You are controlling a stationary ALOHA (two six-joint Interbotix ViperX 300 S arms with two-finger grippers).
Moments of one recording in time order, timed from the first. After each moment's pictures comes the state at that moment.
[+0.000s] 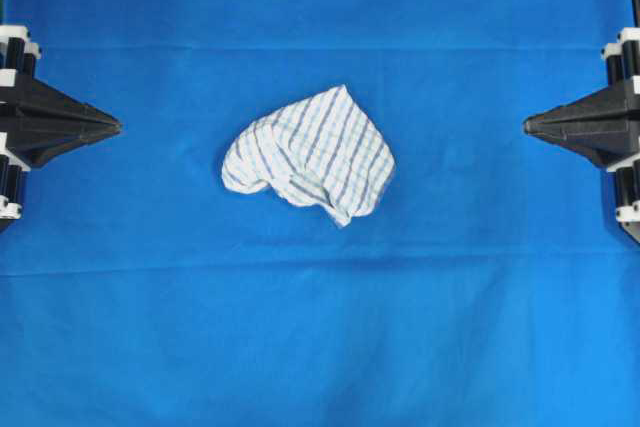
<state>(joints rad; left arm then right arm) 0.00 -0.96 1.17 0.00 -0.29 0.00 0.00 -0.96 1.17 0.00 -0.30 0.00</state>
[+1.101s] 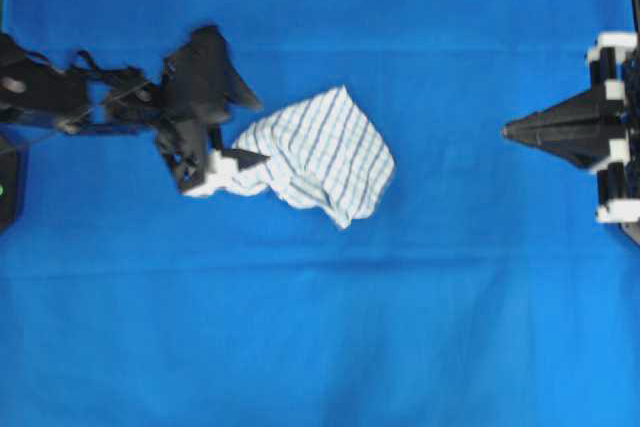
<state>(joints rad) 0.14 -0.07 0.80 -0.02 -0.07 -0.01 -0.02 -0.89 1.15 0.00 -0.22 0.00</state>
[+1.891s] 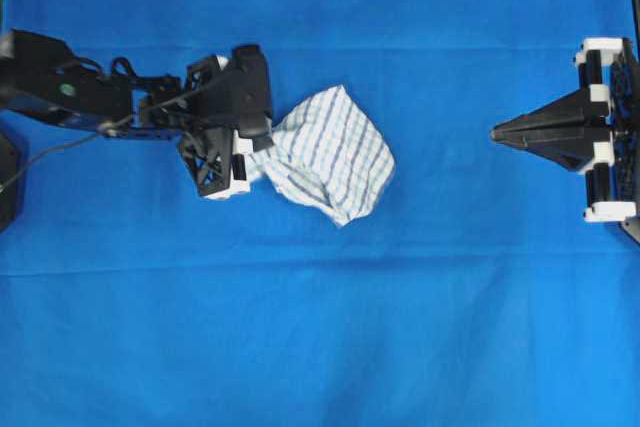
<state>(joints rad) 0.14 -0.01 0.75 -0.02 -0.03 0.03 -0.02 -0.85 1.15 0.00 -0.22 0.00</state>
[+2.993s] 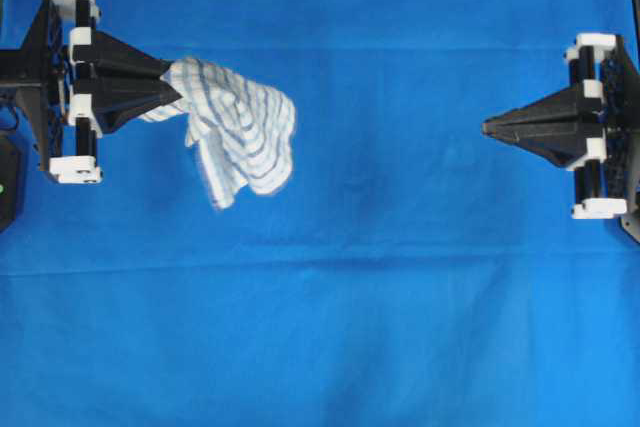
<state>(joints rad) 0.09 -0.68 0.98 -0.02 -0.31 0.03 -0.03 -0.78 1.14 0.00 -0.39 0.00</state>
